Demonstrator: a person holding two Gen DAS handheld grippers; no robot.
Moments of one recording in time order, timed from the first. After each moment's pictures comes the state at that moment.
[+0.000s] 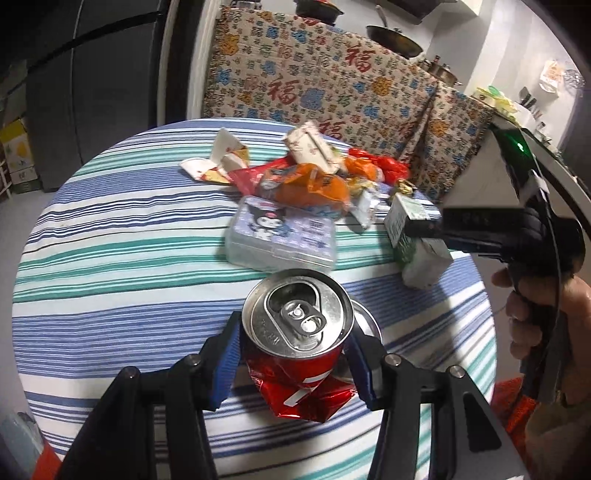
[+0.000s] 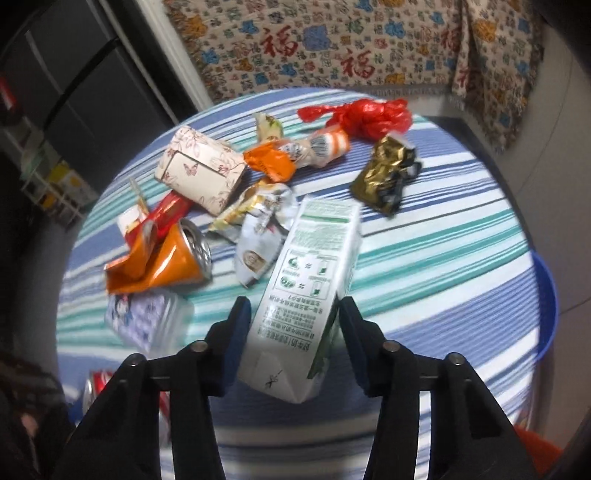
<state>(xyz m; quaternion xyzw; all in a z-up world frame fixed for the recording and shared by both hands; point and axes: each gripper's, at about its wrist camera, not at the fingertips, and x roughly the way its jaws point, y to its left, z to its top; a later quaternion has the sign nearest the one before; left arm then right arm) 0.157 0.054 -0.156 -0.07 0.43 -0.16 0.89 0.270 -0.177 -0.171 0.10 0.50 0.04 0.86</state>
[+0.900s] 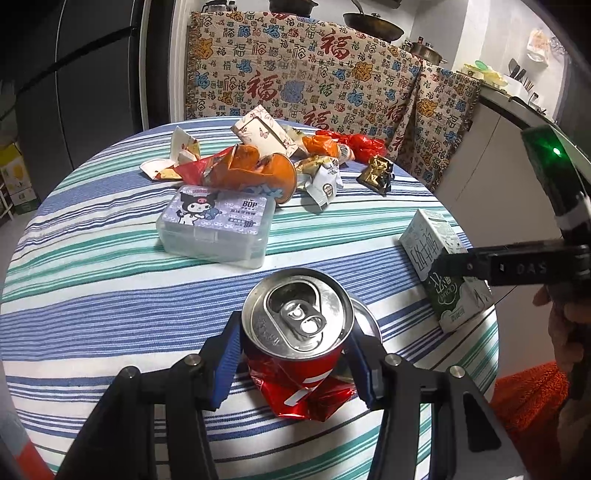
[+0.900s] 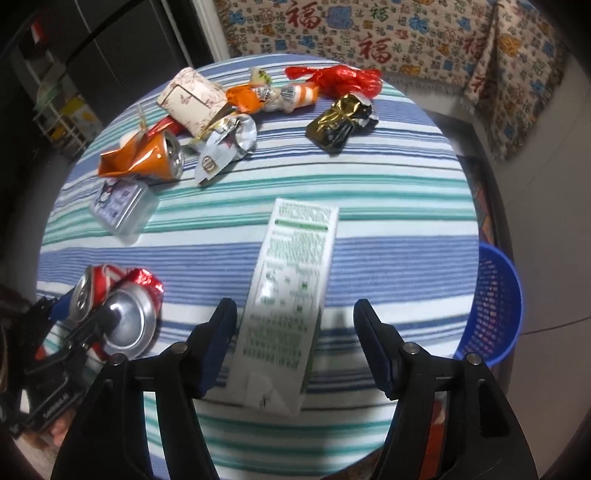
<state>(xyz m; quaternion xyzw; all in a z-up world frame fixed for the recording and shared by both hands) 0.143 -0.007 -0.170 -0.02 0.43 -0.15 0.89 0.228 -0.224 -0.176 0.01 0.55 0.08 0.83</state>
